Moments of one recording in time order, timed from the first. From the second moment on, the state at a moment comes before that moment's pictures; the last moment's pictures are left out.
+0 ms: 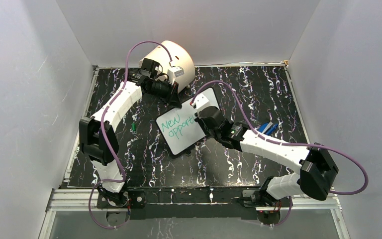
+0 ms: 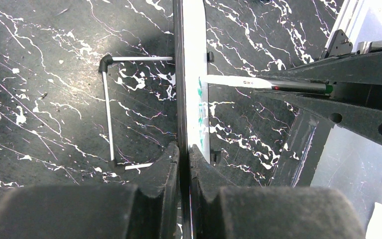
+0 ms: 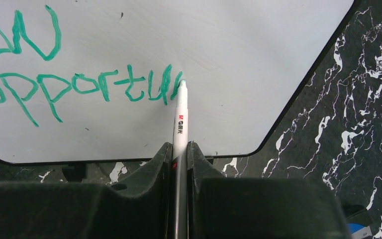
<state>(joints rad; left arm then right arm) -0.37 1.80 1.62 -0.83 0.77 0.24 0.96 1.35 0.96 -0.23 0.41 0.03</state>
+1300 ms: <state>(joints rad) -0.37 1.80 1.63 -0.83 0.76 0.24 0.93 1.35 0.96 -0.28 0.40 0.05</state>
